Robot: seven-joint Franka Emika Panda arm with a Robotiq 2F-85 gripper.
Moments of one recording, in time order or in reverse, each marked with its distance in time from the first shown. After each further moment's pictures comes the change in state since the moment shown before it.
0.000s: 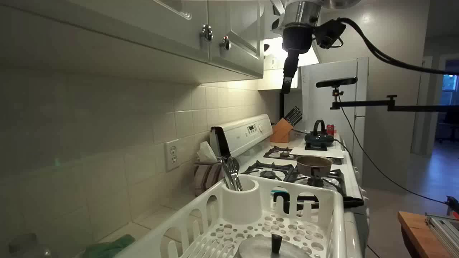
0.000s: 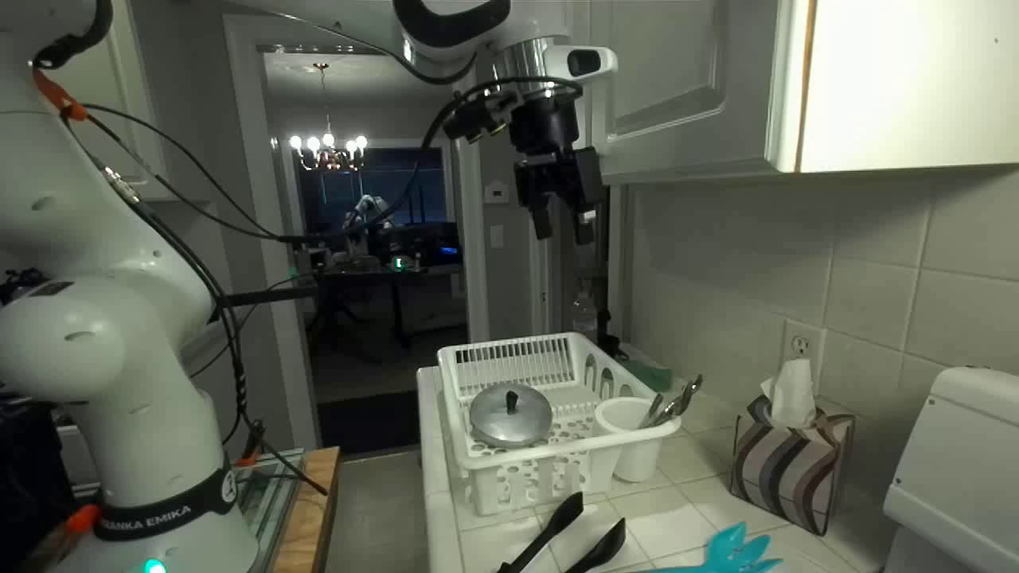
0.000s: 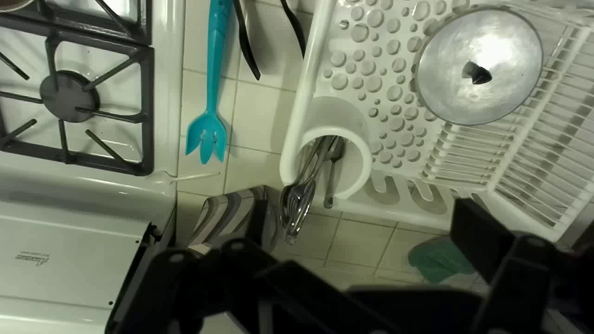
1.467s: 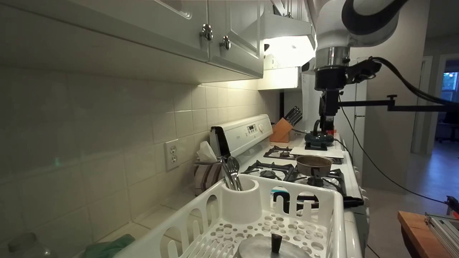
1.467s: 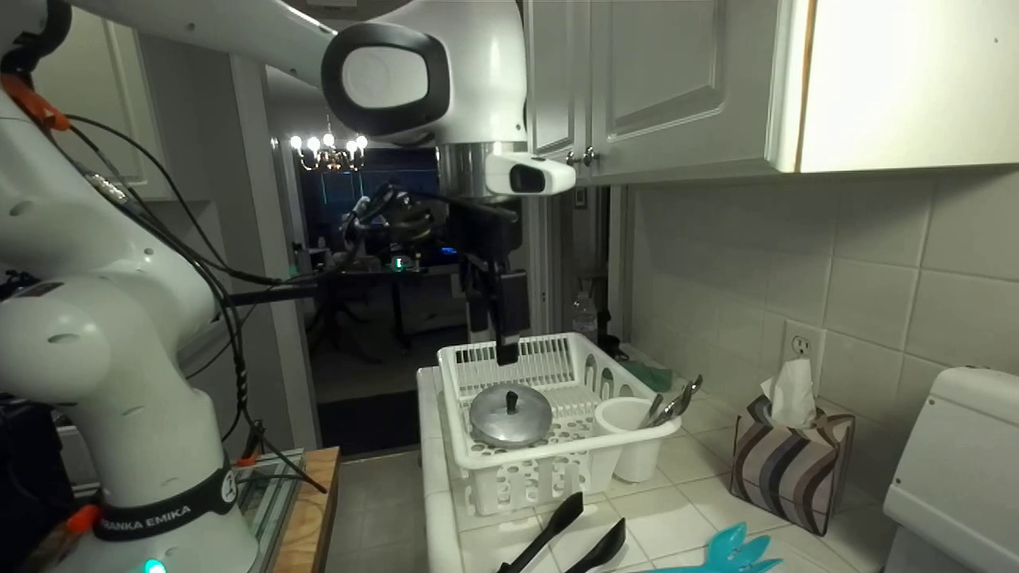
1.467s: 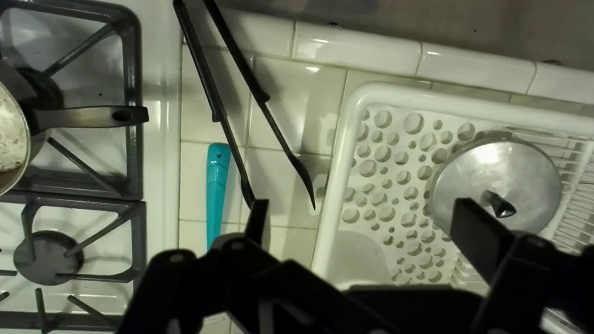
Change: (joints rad) arm -0.080 -0.131 -0.100 -0.334 -0.003 0.029 -0.091
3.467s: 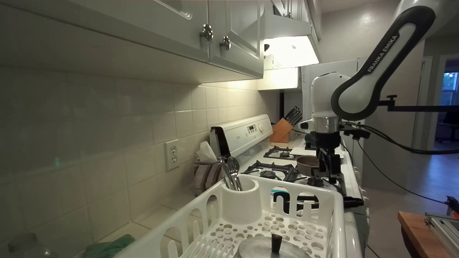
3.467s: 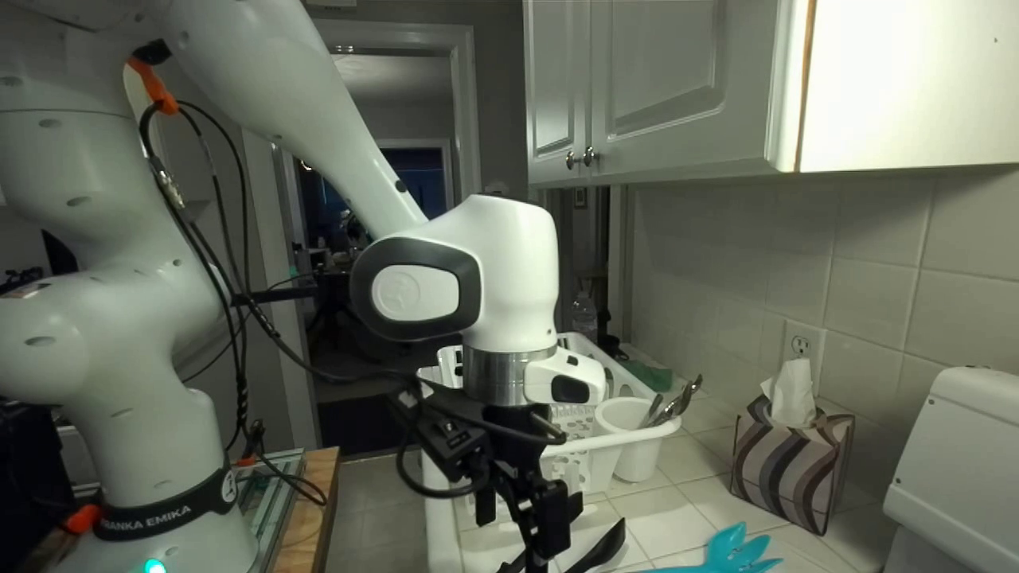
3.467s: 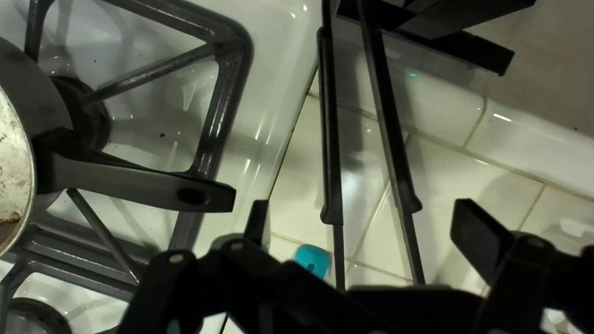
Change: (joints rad) arm -0.114 0.430 -0.069 -0.121 -0.215 0.509 -0.222
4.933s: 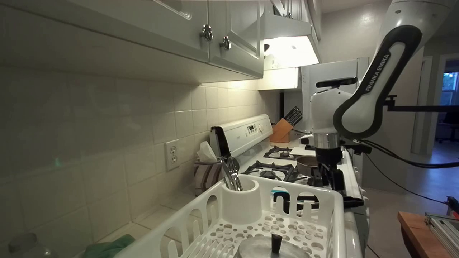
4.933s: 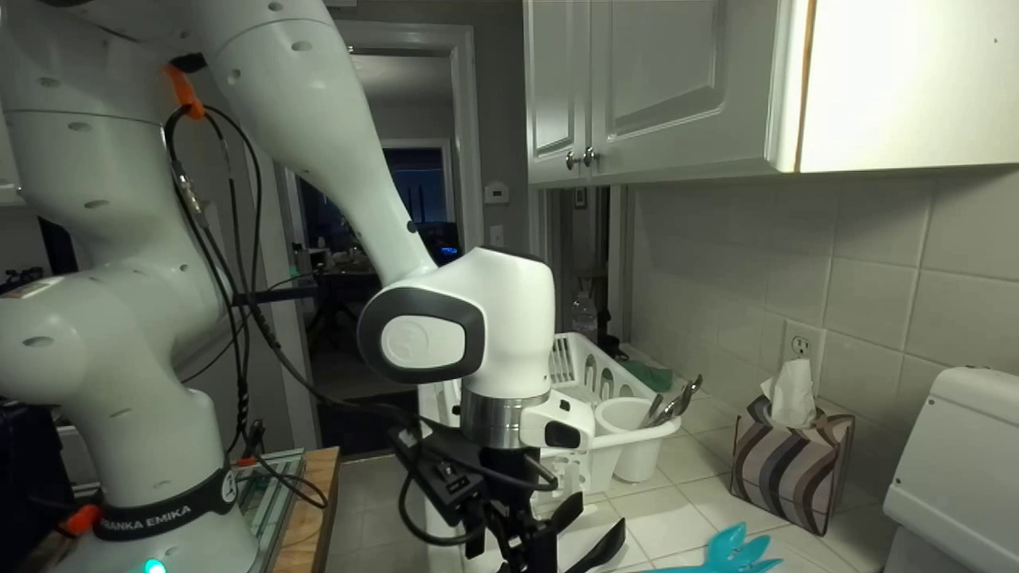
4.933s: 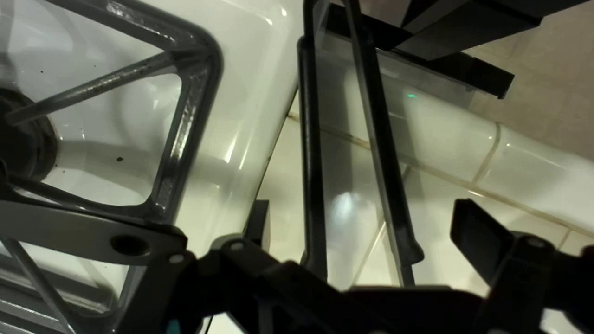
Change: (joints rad) arm -0.014 0.128 0.029 -0.016 -0.043 0.099 0.045
